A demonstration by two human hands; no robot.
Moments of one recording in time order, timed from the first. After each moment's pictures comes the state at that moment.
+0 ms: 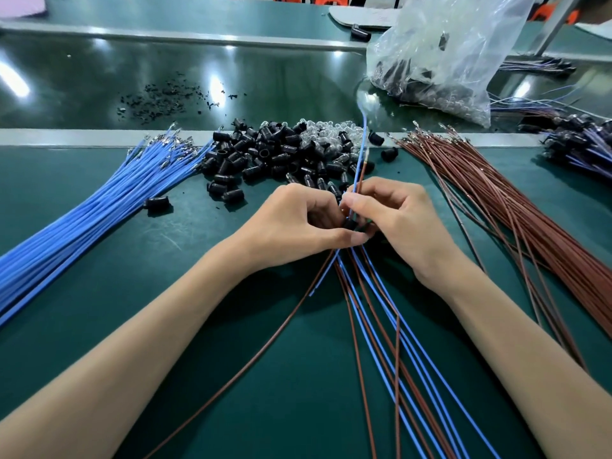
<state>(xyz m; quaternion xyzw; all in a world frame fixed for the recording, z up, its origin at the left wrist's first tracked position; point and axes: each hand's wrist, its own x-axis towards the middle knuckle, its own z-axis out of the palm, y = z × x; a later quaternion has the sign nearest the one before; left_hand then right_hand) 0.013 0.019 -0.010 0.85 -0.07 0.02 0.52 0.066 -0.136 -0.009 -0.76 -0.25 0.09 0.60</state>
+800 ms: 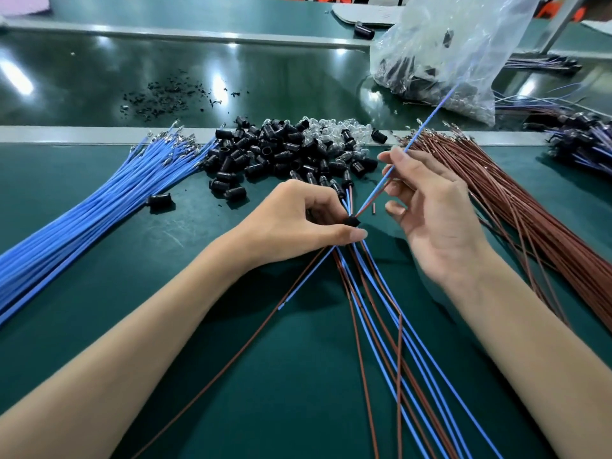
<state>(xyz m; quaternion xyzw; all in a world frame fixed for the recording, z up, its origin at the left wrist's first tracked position) 0.012 0.022 -0.008 0.84 -0.08 0.01 0.54 0.067 -0.139 0.007 -0.58 -0.08 0.12 0.80</state>
